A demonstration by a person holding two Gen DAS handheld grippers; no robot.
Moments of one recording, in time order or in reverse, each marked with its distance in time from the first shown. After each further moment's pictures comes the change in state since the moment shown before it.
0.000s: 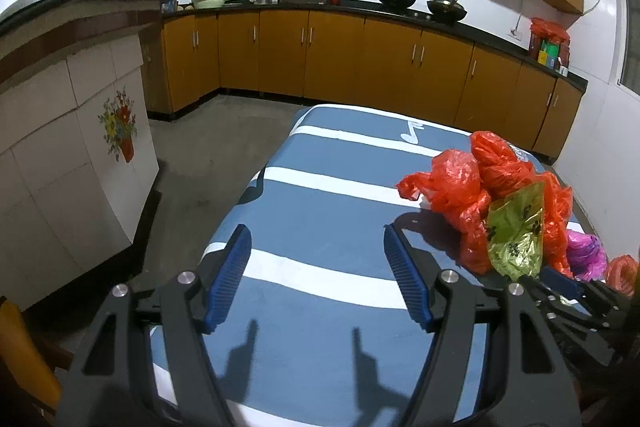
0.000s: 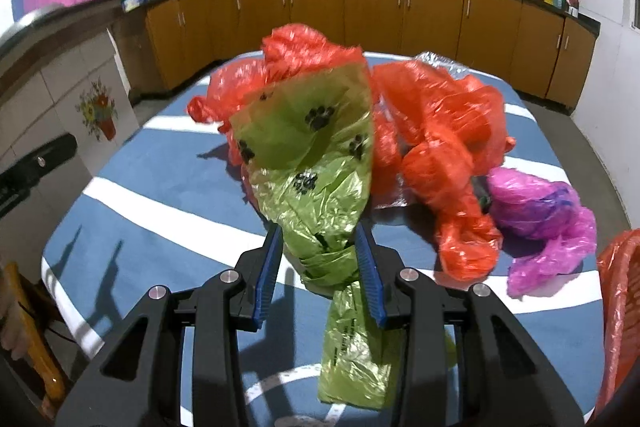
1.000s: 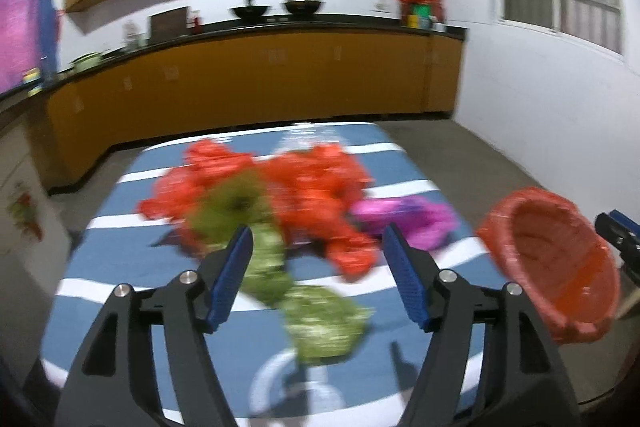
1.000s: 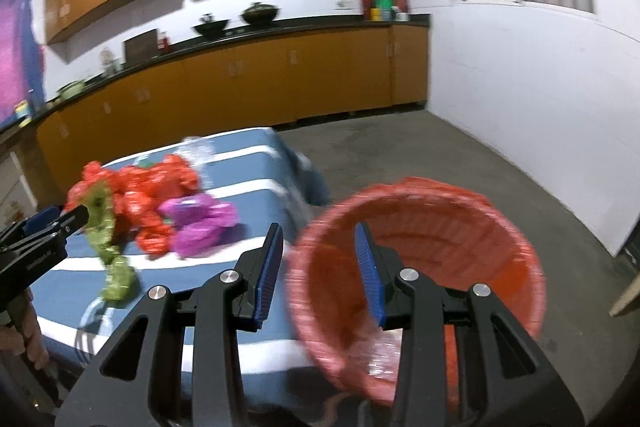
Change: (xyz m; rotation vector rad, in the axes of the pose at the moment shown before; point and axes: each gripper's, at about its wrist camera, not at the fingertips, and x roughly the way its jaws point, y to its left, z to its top) left arm -0.054 -0.207 -0.034 0.297 -0.050 -0.283; right arm -0.194 -0.187 -0.077 0.325 -0.259 -0.355
